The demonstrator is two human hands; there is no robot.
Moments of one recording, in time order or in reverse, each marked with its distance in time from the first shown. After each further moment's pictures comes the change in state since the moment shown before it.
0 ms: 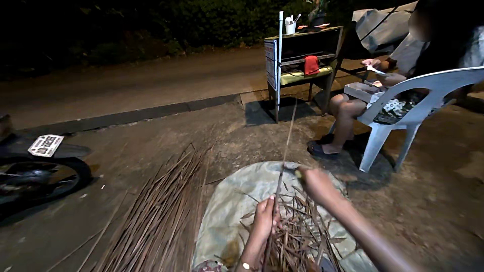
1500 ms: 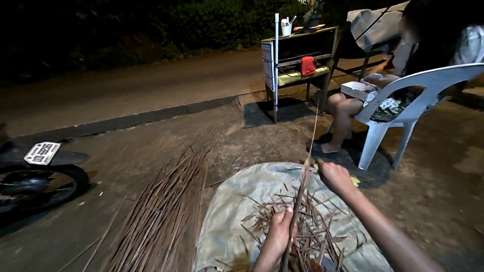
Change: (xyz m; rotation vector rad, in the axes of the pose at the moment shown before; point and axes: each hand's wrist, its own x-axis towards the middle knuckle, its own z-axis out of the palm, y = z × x) left_hand -0.010 -0.013 0.021 0.033 -0.197 -0.076; right_hand 0.033 0.071 0.006 -0.165 0.156 0.190
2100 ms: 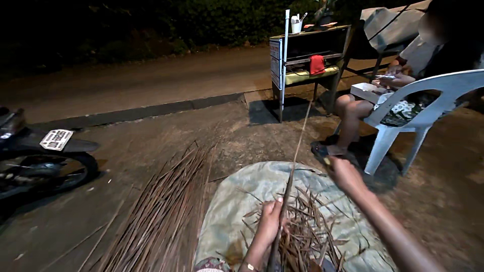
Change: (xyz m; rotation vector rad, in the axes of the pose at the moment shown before) left_hand 0.005 0.007 -0.024 0.033 0.130 0.084; right_hand -0.011 -0.005 -0.026 0.245 0.038 -0.045
